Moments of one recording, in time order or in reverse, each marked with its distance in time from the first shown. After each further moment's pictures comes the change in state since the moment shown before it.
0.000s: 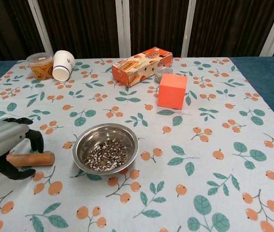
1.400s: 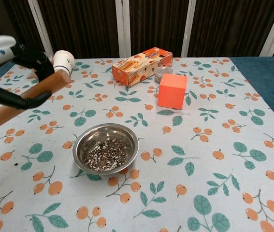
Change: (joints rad) left arm -0.035 0.172 -0.029 -0.252 0.381 0.105 -0.423; right arm -0.002 0.004 -0.001 -0.021 0.018 -0.013 -0.010
